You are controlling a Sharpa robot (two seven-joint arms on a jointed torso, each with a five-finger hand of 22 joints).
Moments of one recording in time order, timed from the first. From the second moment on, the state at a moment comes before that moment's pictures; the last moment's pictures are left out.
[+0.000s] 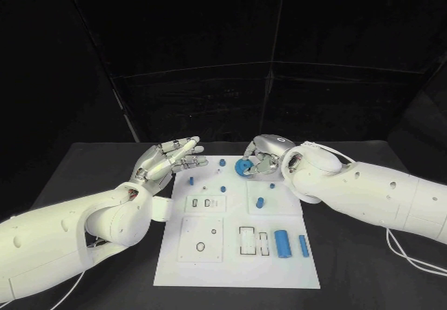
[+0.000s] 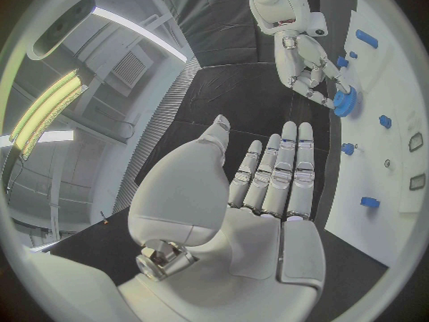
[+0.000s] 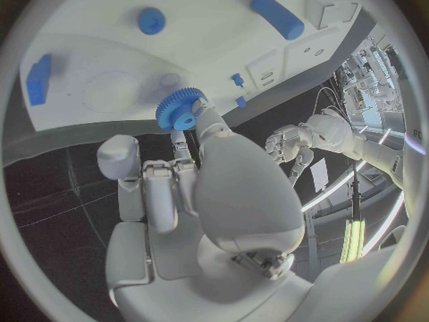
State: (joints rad) left arm 1.17 -0.90 -0.05 1.65 0.07 -0.30 0.58; left_hand 1.30 0.02 0.03 0.16 0.05 0.75 0.20 0.09 0.06 0.85 0.21 0.11 0.06 0.95 0.17 0.21 0.08 0.17 0.83 0.27 0.24 0.10; right arm 1.23 -0.65 0.03 1.38 -1.56 -0.29 -0.22; right_hand 1.44 -0.04 0.05 0.09 0.22 1.04 0.14 0.15 0.08 1.46 0.04 1.47 1.31 1.47 -0.02 1.54 1.31 0.14 1.25 0.08 1.30 0.90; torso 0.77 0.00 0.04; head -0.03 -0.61
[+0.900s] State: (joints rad) left arm 1.17 -0.90 -0.05 1.65 0.07 -0.30 0.58; left_hand 1.30 0.02 0.03 0.16 0.05 0.75 0.20 0.09 0.06 0.85 0.21 0.11 0.06 0.95 0.17 0.21 0.08 0.17 0.83 0.27 0.24 0.10; right arm 1.22 -0.43 0.03 1.21 -1.60 -0.31 -0.21; right_hand 1.44 -0.04 0.06 0.10 0.23 1.04 0.14 0.13 0.07 1.46 0.04 1.47 1.31 1.47 -0.02 1.54 1.31 0.14 1.25 0.08 1.30 0.90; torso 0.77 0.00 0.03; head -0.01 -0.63
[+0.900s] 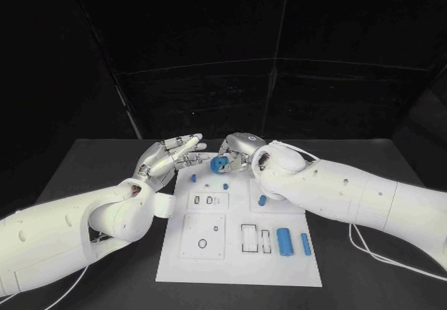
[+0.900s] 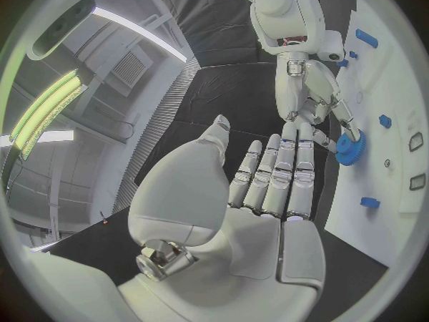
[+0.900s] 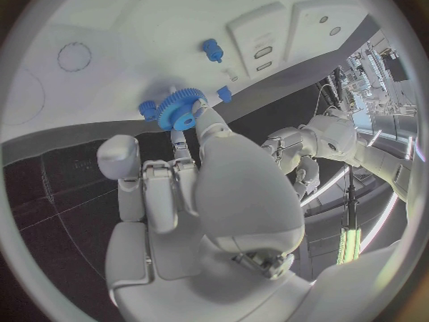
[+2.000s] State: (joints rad) left arm 1.17 -0.90 -0.05 1.65 0.07 -0.30 0.58; left_hand 1.30 0.02 0.03 0.16 0.05 0.75 0.20 0.09 0.06 0.85 0.21 0.11 0.06 0.95 0.17 0.21 0.08 0.17 0.83 0.27 0.24 0.10; right arm 1.21 -0.40 0.03 1.17 -1.63 -0.24 -0.23; right_hand 1.30 -0.09 0.01 0.18 0.20 0.91 0.17 0.07 0.07 1.40 0.09 1.41 1.31 1.47 0.01 1.54 1.31 0.14 1.24 0.11 1.29 0.87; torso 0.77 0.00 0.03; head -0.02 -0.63
